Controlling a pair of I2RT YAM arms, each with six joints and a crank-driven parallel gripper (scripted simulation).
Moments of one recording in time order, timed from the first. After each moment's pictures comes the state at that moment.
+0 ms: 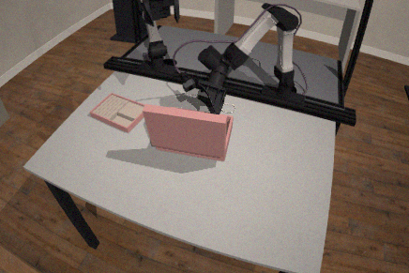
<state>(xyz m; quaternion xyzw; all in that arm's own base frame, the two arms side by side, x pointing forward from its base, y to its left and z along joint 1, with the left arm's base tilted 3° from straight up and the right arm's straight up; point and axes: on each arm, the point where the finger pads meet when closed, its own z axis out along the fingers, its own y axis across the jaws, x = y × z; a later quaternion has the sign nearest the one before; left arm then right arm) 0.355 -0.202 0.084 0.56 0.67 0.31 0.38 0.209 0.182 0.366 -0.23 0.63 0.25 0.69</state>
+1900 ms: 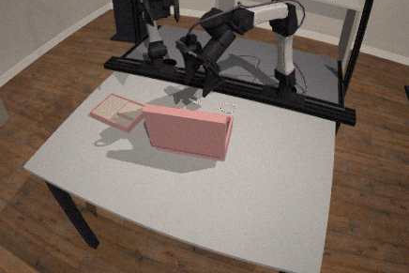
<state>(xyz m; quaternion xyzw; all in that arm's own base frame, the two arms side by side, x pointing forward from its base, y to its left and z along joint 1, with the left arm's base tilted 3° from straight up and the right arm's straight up) 0.429 -0.250 0.230 0.24 0.88 -0.11 0.40 0.209 0.182 0.366 -0.23 0.63 0.25 0.69</state>
